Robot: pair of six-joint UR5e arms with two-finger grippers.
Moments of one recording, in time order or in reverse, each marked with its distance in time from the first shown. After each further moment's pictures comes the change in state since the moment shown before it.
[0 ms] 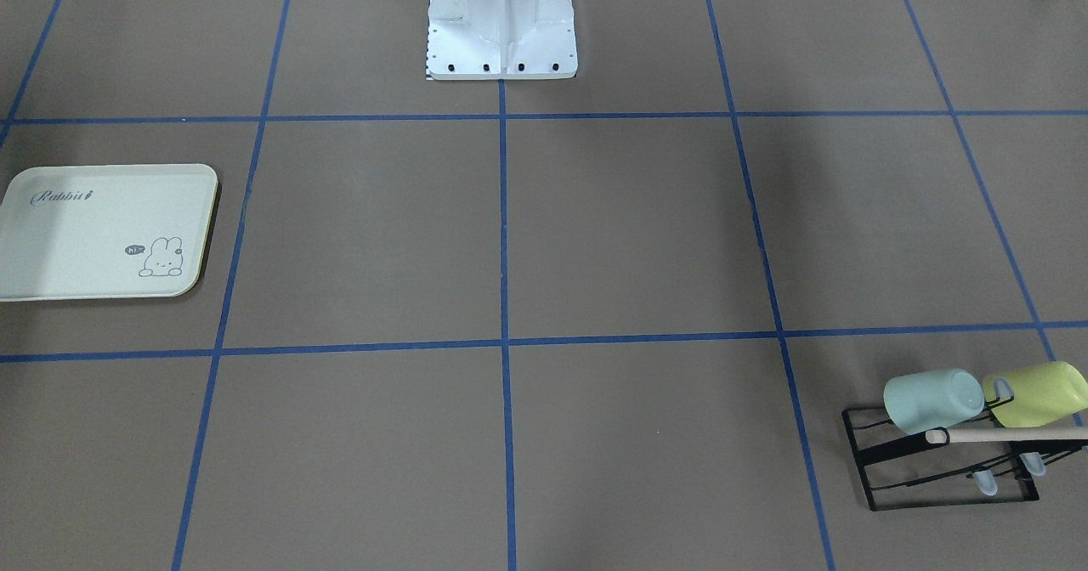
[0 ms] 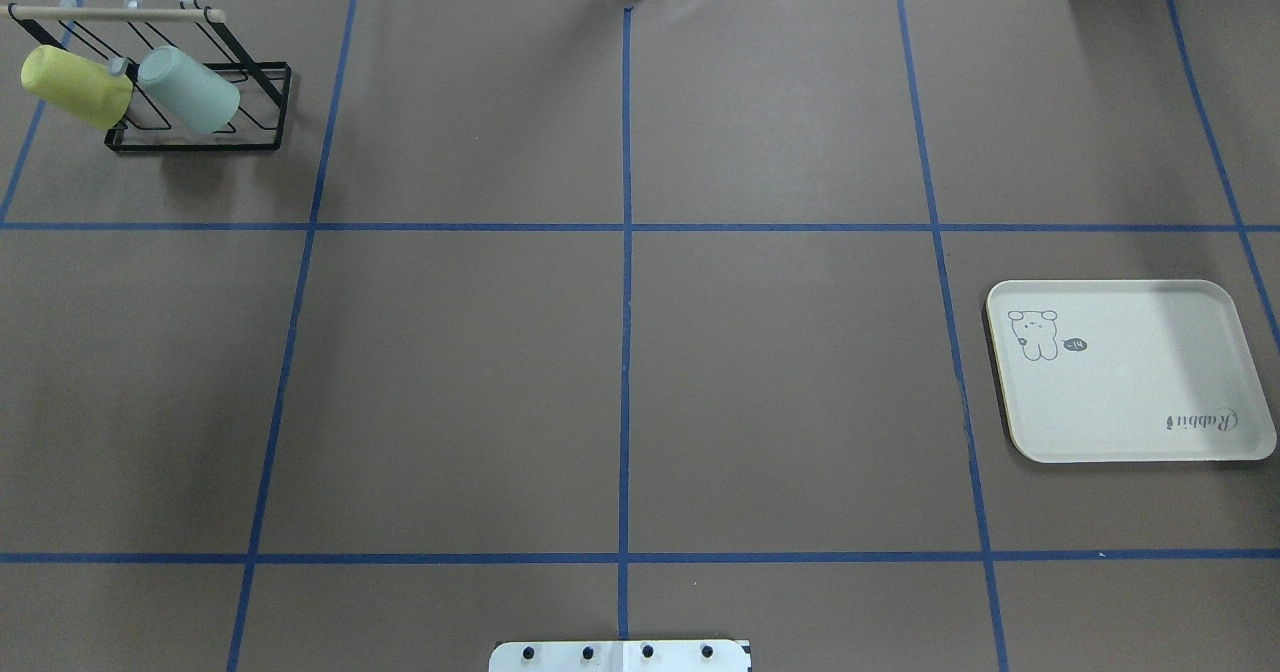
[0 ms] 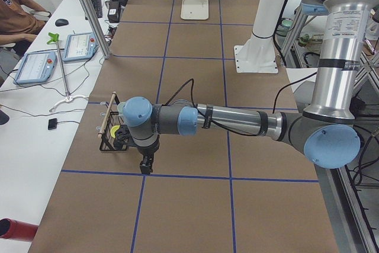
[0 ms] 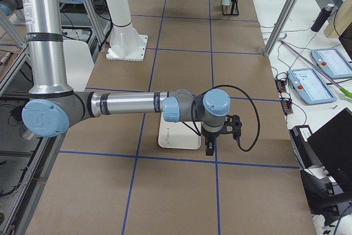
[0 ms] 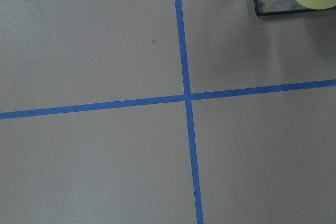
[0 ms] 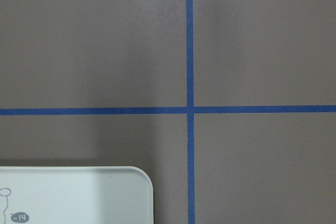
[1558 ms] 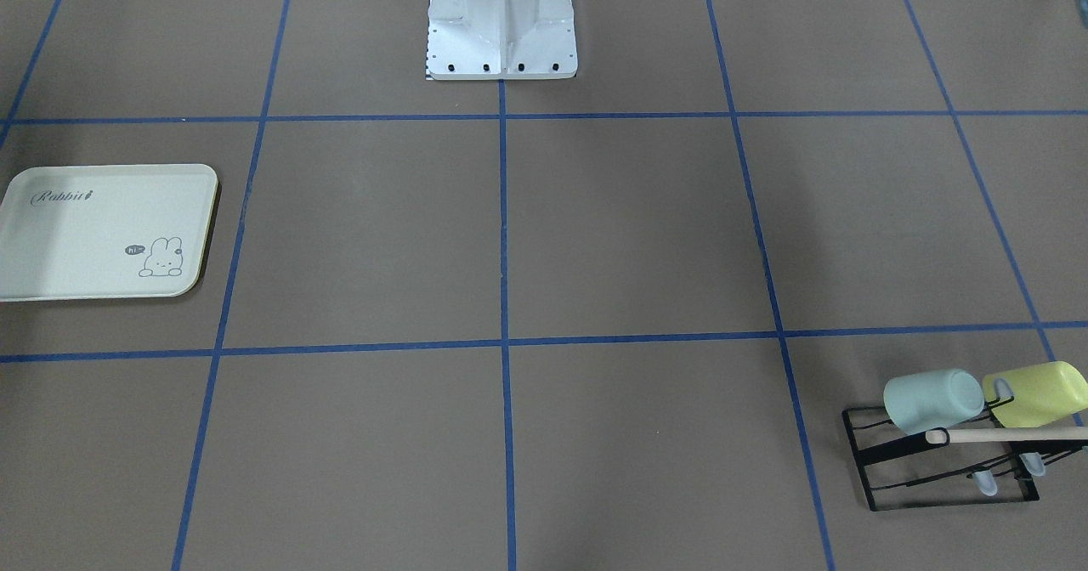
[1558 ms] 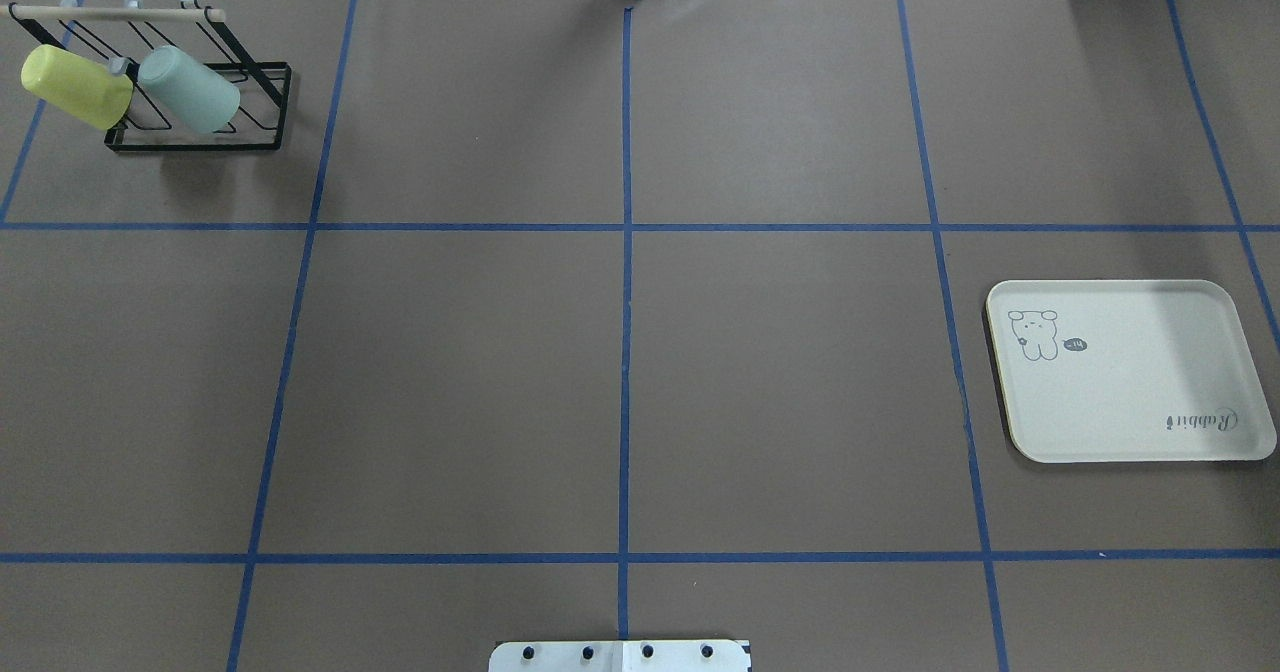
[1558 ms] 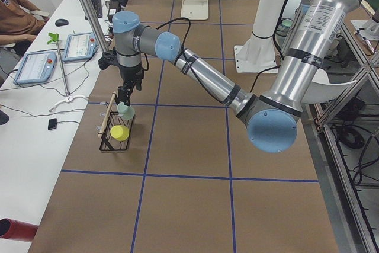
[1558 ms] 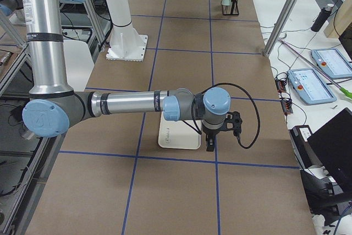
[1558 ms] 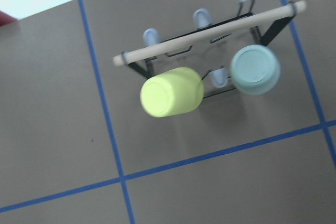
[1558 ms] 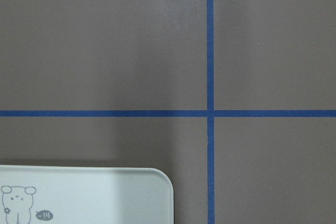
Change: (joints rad) left arm 0.173 -0.292 -0.229 0.201 0.135 -0.214; right arm 0.000 0.002 0.010 0.004 0.051 0.009
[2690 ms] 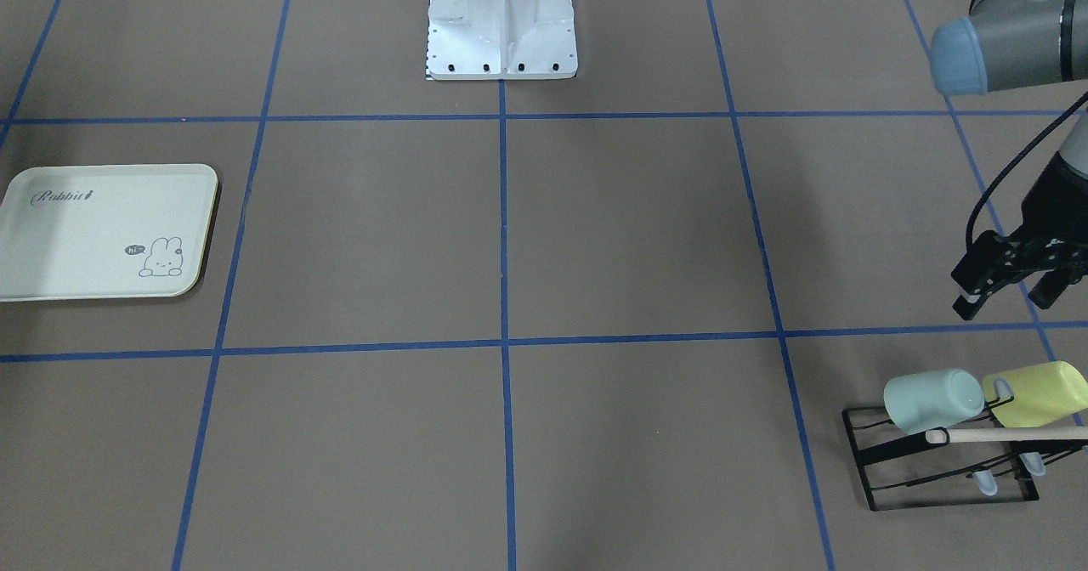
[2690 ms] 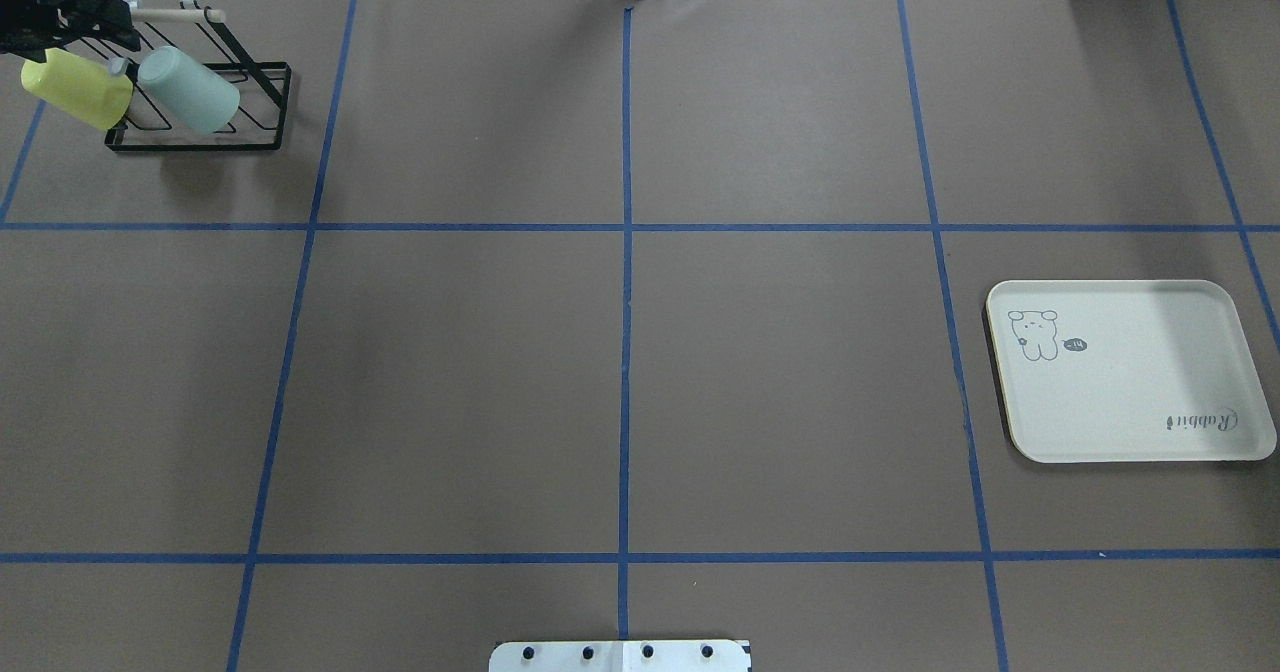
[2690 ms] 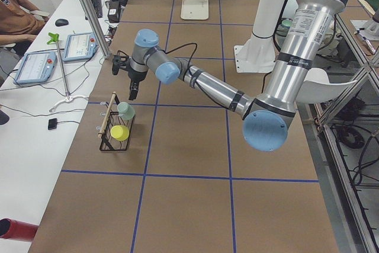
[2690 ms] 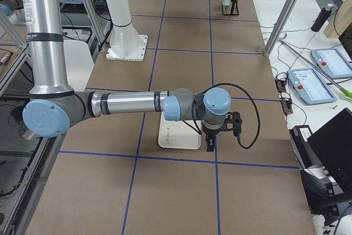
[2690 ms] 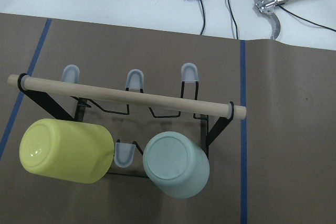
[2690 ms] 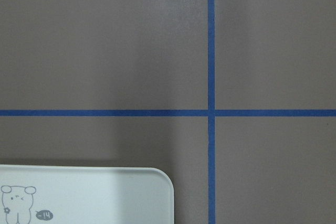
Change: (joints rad) left arm 0.206 0.087 0.148 -0.676 0.173 -0.782; right arm -0.003 0.001 -0.002 -0.001 -0.001 0.000
